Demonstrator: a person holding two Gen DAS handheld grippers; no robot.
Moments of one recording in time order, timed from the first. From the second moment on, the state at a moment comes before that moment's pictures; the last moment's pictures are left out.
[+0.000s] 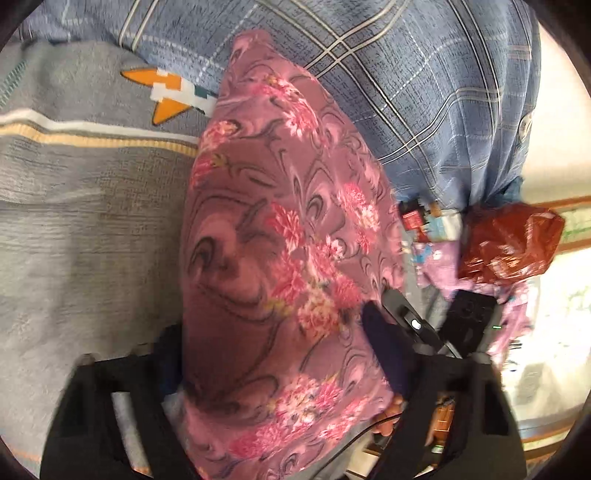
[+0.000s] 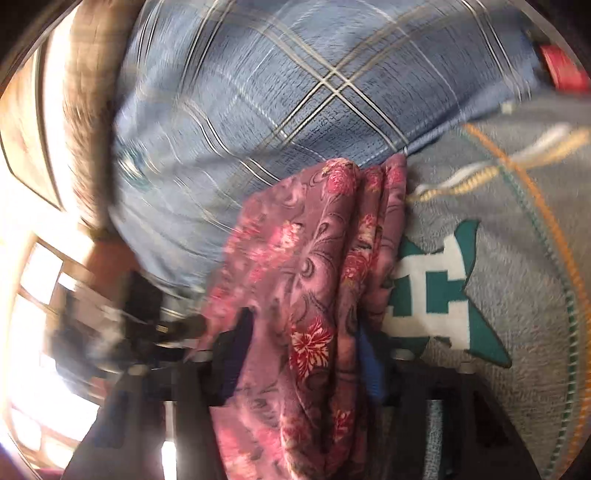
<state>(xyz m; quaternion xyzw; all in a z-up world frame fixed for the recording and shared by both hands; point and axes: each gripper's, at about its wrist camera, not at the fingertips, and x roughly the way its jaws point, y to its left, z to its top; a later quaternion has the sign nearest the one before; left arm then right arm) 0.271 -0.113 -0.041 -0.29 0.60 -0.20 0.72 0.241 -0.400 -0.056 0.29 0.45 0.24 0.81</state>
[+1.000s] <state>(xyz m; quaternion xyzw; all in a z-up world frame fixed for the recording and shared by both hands) 0.161 0.038 -0.037 -0.25 0.58 -0.11 0.77 0.175 -0.222 -0.033 0.22 0.47 0.26 0.82</state>
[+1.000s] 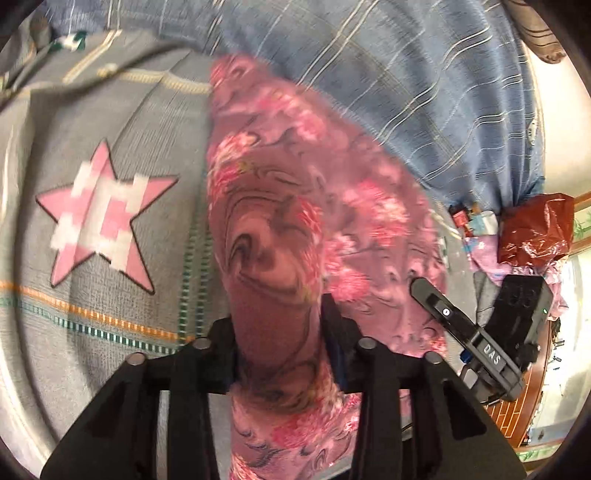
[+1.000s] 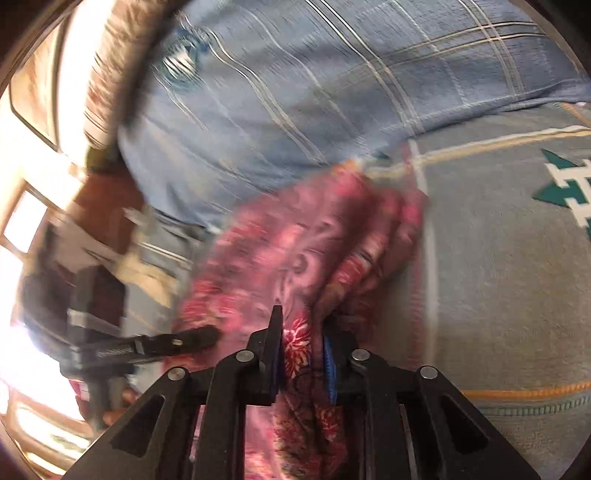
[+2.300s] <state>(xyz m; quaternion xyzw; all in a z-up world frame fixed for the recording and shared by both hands) 0.012 0.025 -0.008 0.03 0.46 0.08 0.88 0.014 -0.217 0.007 -0.03 0.45 0.07 0.89</state>
